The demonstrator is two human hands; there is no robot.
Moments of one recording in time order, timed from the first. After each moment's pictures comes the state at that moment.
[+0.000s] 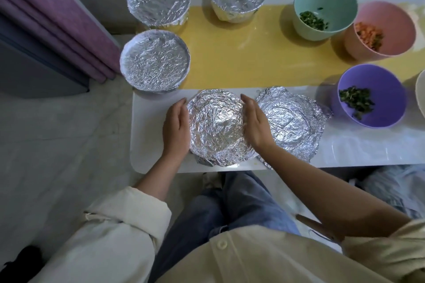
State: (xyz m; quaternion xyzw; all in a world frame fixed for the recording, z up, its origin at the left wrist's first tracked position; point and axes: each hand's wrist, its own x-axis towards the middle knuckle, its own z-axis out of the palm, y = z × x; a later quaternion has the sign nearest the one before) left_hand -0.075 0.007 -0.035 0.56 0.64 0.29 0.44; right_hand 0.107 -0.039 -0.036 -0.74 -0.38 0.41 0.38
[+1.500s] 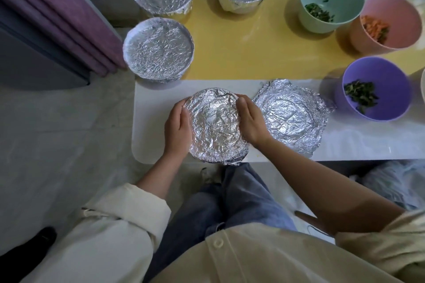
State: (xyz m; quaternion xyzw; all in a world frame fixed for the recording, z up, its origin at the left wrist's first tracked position) left_hand -0.087 -0.014 -0.051 0.56 0.61 0.32 0.45; right_hand 0.096 -0.044 -0.047 -0.69 -0.44 0.43 0.38
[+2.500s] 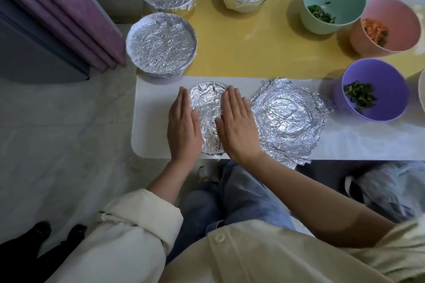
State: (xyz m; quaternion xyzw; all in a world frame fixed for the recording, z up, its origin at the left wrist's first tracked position) left_hand -0.082 -0.032 -0.063 0.72 0.59 0.29 0.21; right_hand 0.063 -0.068 -0.053 -0.68 -0.71 0.08 0.15
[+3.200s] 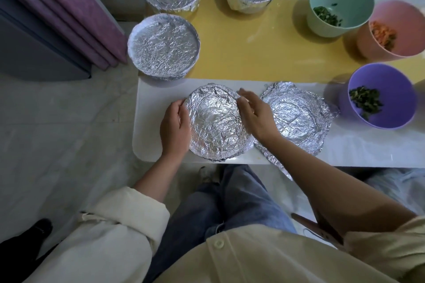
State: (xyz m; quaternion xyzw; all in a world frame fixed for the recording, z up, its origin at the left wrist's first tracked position) left_hand -0.095 -0.015 -0.052 0.57 0.66 0.30 0.37; right_hand 0.109 -0.035 -0.047 -0.70 -0.48 0.40 0.34
